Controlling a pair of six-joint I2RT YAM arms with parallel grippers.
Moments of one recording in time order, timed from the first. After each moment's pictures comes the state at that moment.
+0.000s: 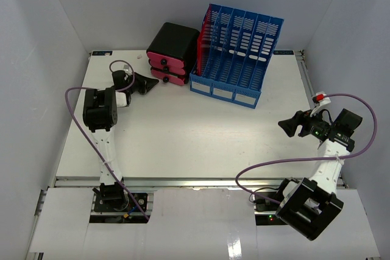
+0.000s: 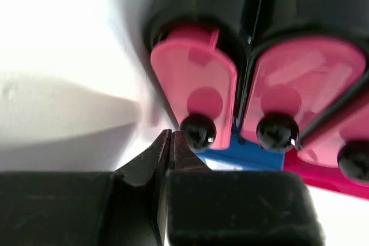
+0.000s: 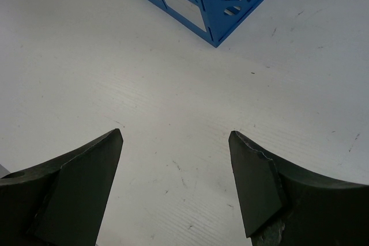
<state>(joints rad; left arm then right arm) 0.06 2.35 1.35 0.65 0.70 -1.20 -0.62 0.98 0.69 -0.52 -1.09 -0.48</state>
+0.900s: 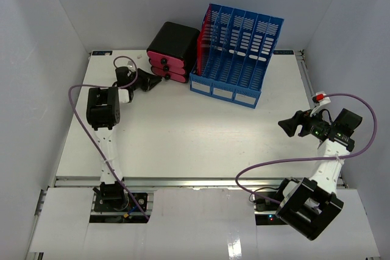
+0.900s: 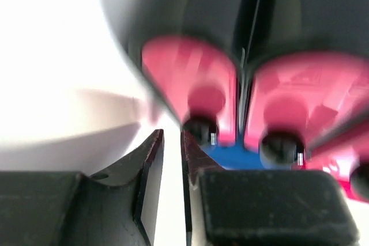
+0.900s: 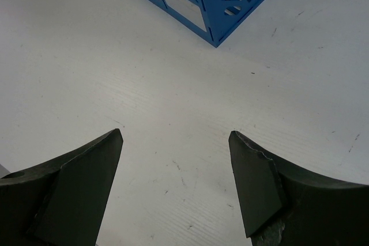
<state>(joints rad) 0.04 2.42 1.50 0.55 0.72 -1.15 -0.62 0.98 0.69 -0.52 -1.09 -0.48</state>
